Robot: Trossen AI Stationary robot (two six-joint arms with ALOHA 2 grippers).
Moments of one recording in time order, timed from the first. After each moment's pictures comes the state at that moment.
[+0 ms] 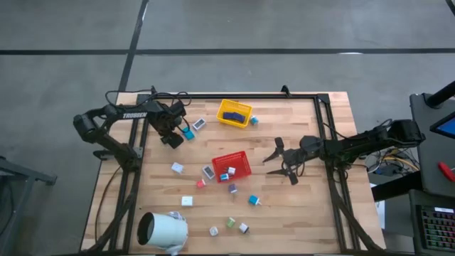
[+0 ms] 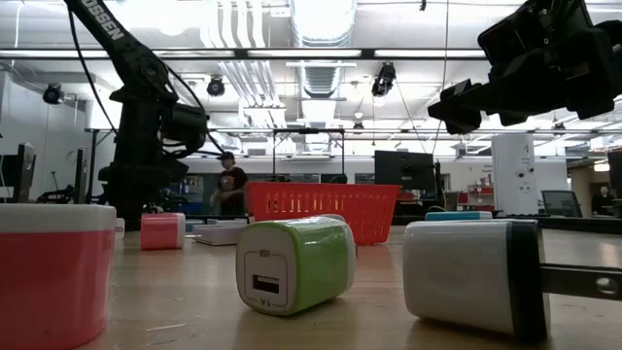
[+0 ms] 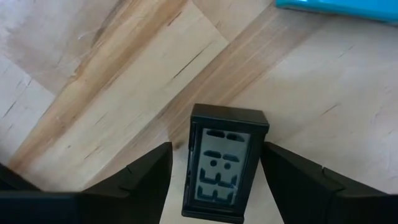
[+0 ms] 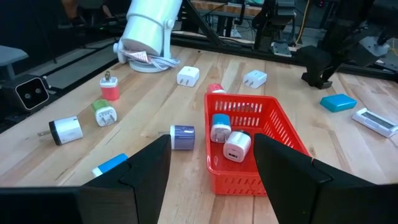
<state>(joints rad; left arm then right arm) 0.71 1.54 0.71 -0.82 -0.07 -0.08 0.00 1.11 0.20 0.67 -0.27 -0.10</state>
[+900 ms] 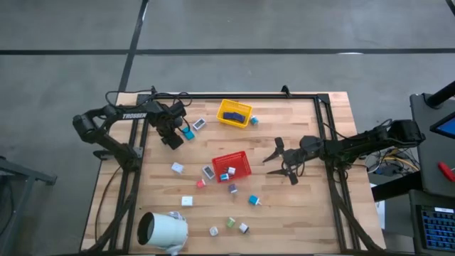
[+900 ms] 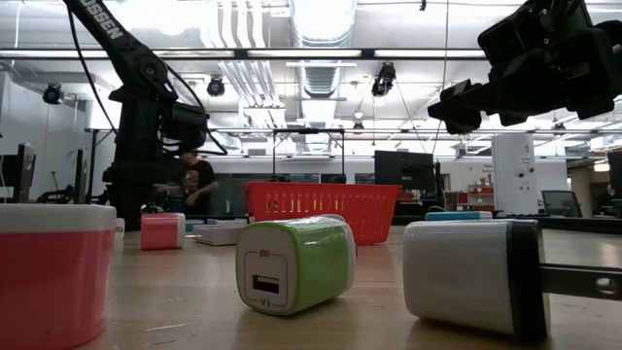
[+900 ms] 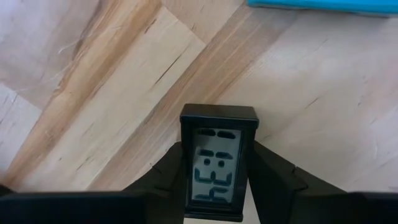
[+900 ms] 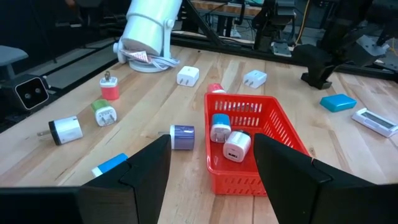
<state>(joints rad) 0.71 1.53 0.71 -0.80 -0.05 -0.01 0.00 1.11 0.20 0.67 -0.27 -0.10</state>
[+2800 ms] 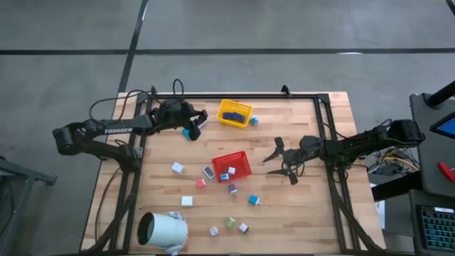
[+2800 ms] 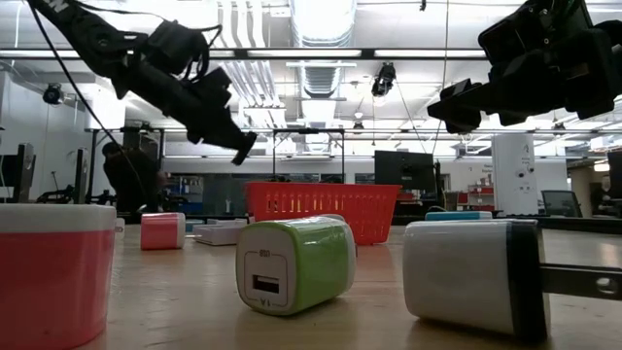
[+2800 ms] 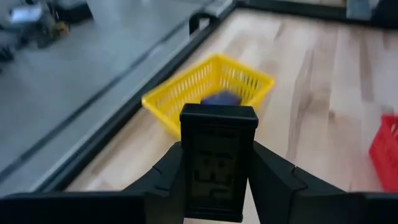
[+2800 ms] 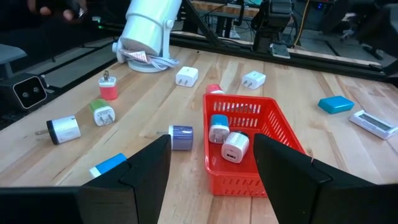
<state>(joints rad) 0.51 1.24 0.55 0.22 0.03 0.08 0.00 1.11 0.20 0.67 -0.26 -0.11</state>
